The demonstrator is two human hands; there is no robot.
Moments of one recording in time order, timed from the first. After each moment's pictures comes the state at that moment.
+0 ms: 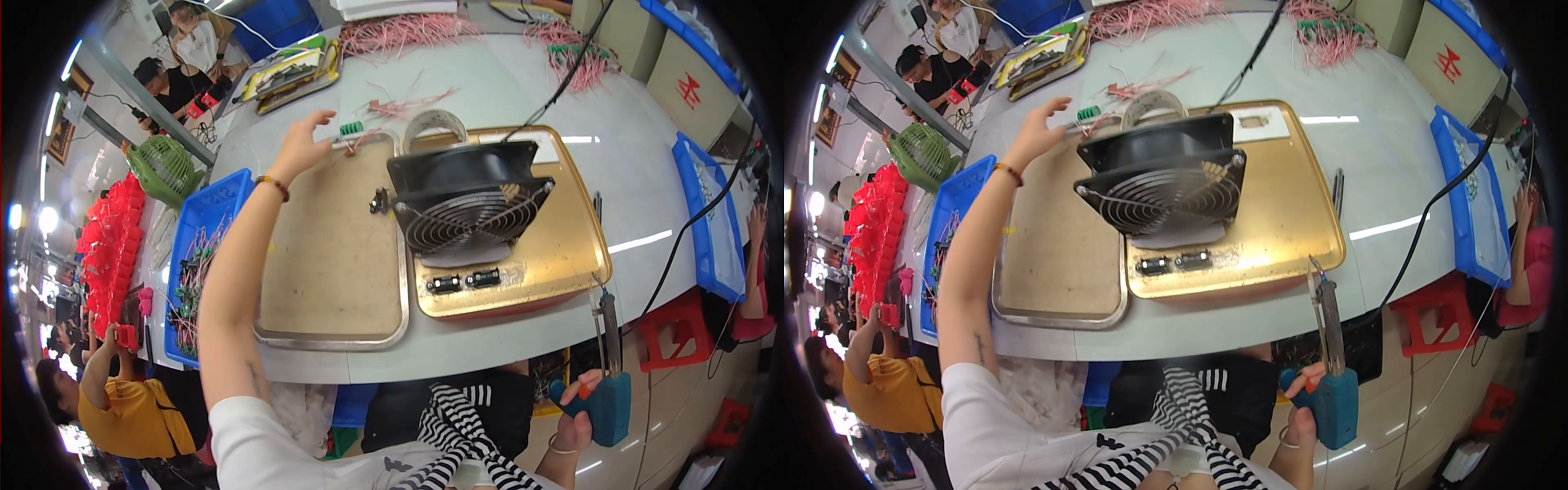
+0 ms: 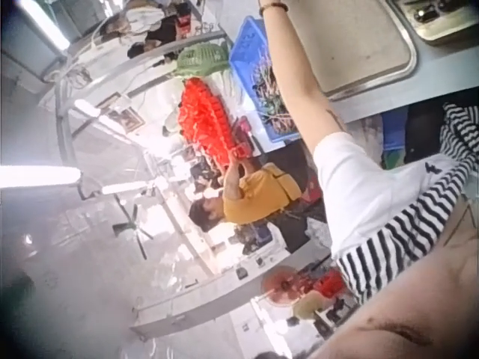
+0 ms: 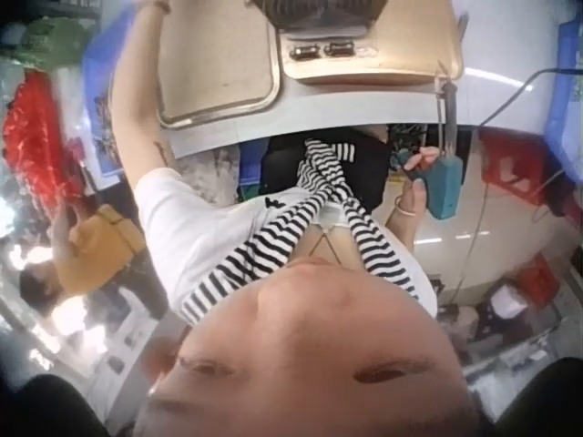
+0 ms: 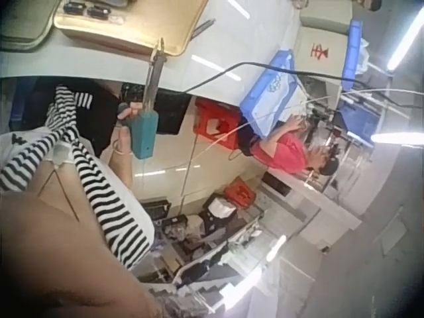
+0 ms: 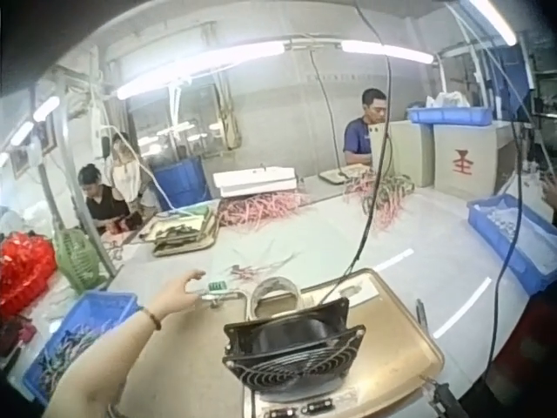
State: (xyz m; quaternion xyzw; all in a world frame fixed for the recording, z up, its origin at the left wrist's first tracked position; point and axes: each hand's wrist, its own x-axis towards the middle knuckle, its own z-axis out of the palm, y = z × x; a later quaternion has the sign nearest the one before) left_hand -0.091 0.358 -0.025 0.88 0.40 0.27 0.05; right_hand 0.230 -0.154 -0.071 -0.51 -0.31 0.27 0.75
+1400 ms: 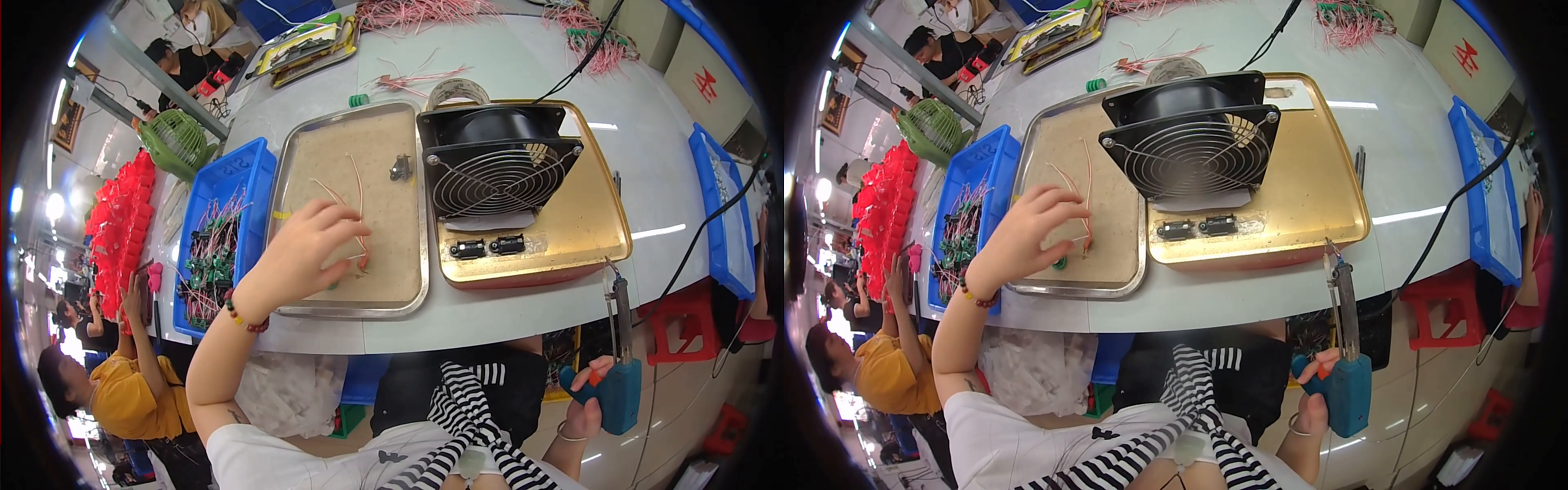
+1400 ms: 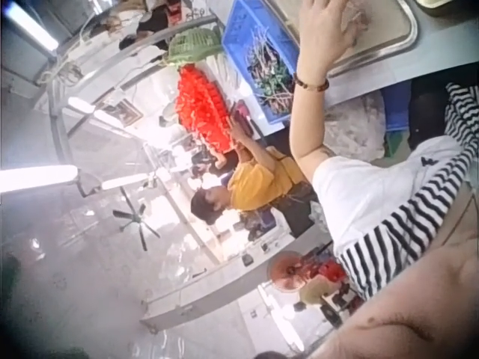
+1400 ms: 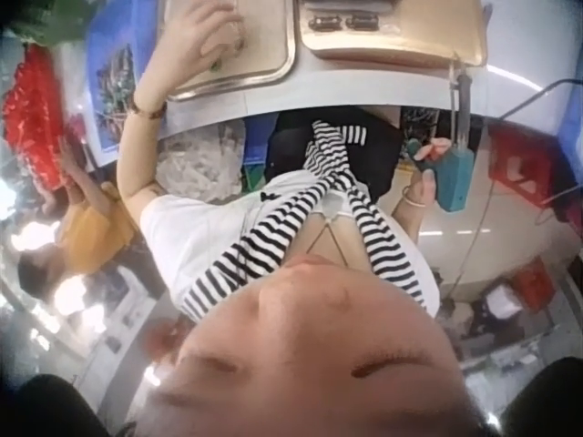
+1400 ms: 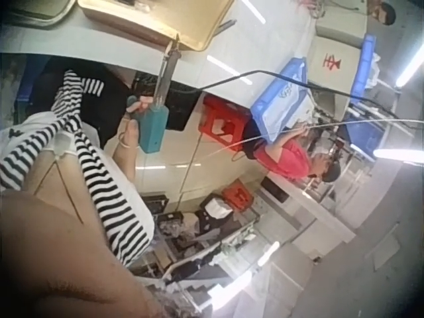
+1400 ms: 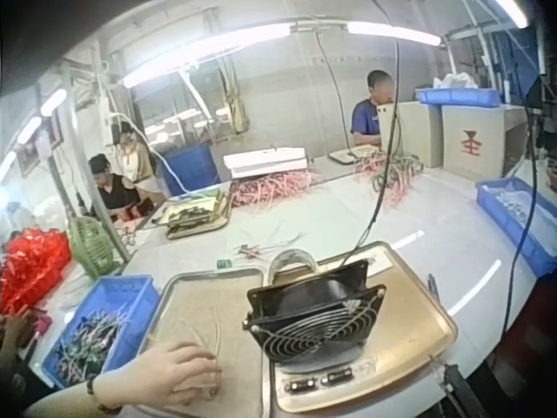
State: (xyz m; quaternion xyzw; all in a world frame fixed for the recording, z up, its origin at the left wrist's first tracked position) left_hand -0.087 0.112 0.038 0.95 0.29 0.09 0.08; right_hand 0.230 -0.164 -0.084 -0.50 -0.34 0.27 0.75
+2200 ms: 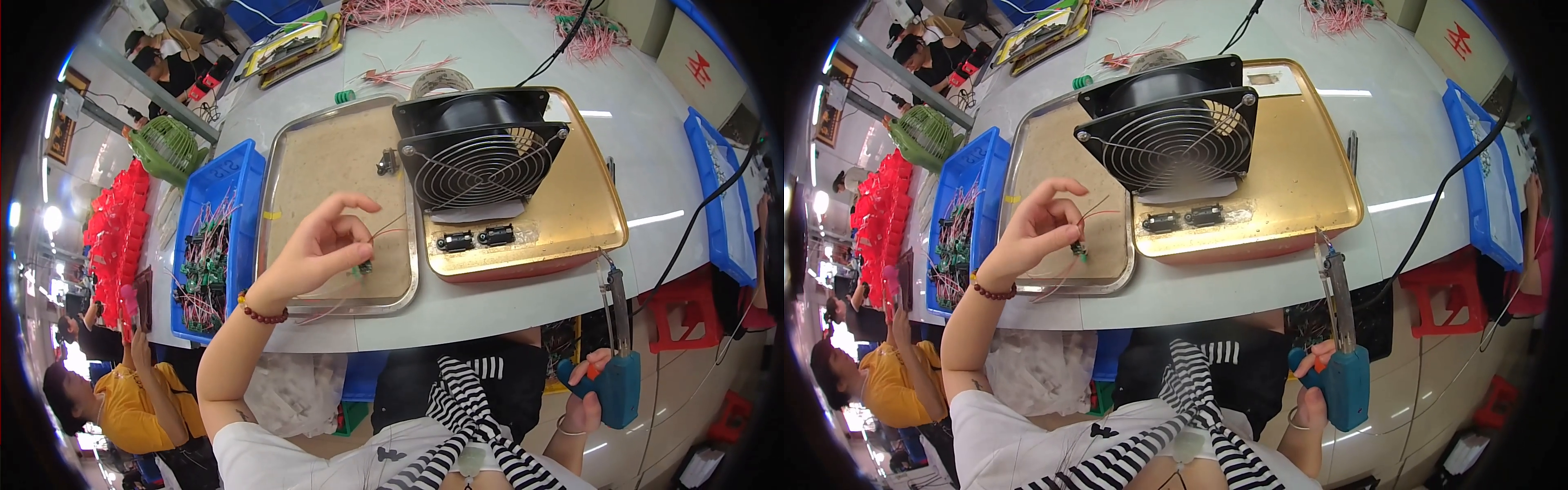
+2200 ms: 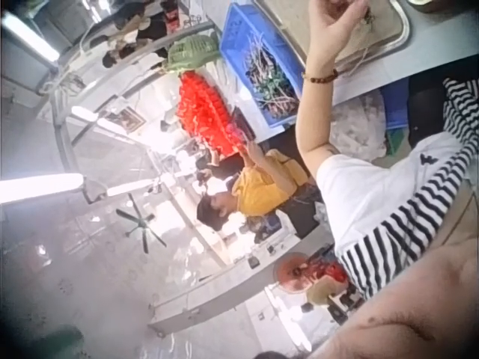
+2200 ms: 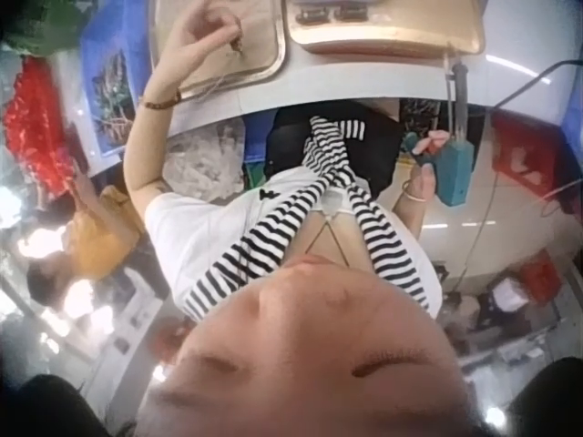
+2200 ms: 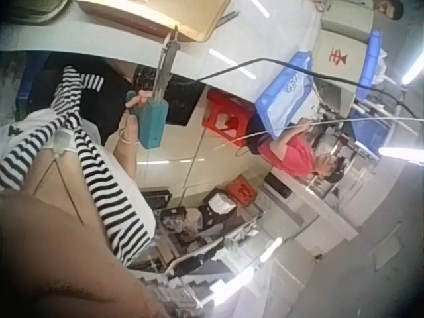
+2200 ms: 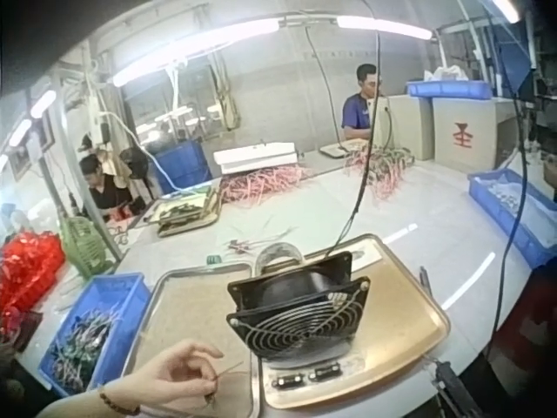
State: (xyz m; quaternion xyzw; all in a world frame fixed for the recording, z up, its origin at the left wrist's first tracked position) left_hand -0.065 0.104 0.021 0.63 0.33 0.24 0.66; right_hand 0.232 -0.168 -0.085 -0.51 -0.33 0.28 0.74
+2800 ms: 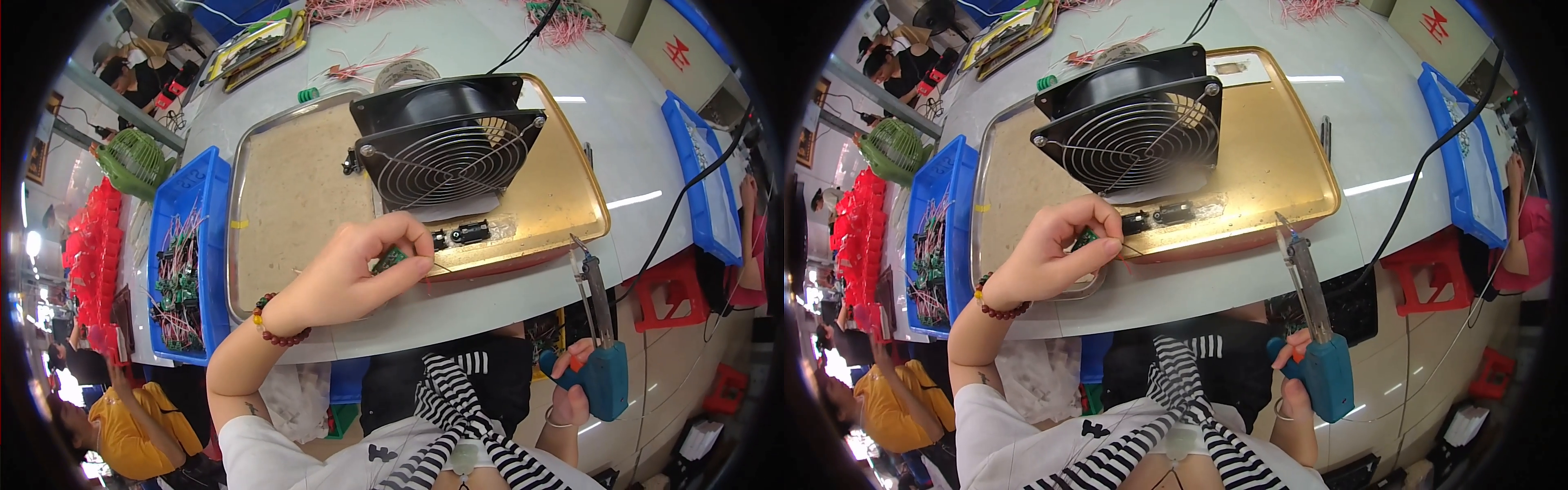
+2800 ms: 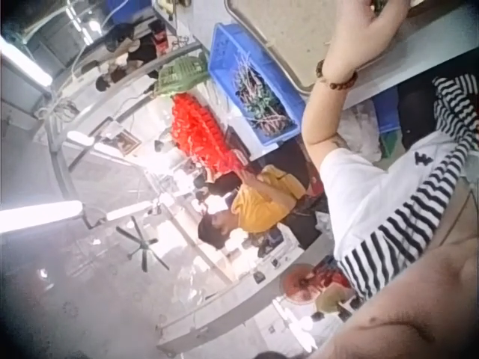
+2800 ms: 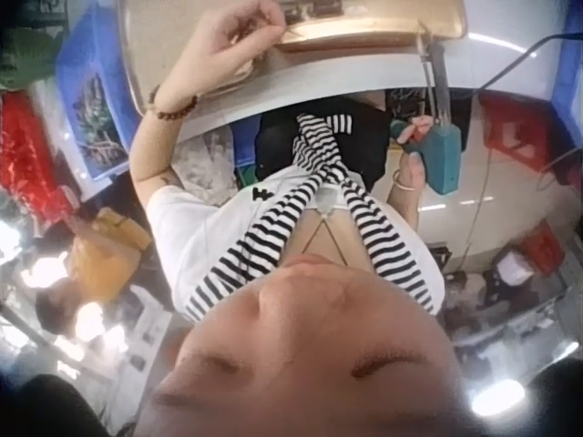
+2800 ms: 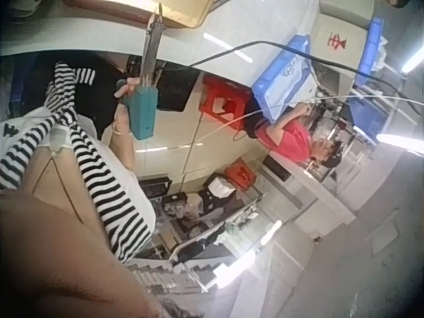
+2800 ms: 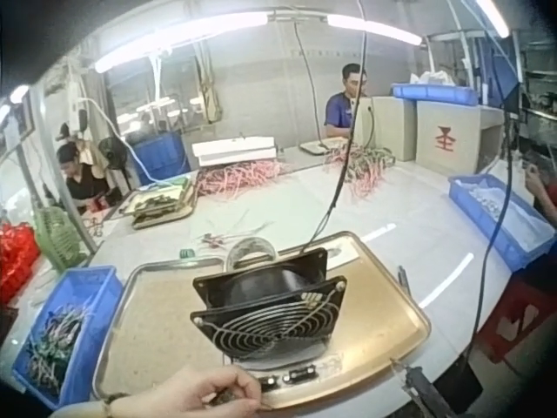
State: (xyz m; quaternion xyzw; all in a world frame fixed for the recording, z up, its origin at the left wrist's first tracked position) left_hand 0.002 0.090 0.023 0.80 0.24 0.20 0.52; right_hand 0.225 -0.160 -0.077 -0.50 -0.33 0.29 0.74
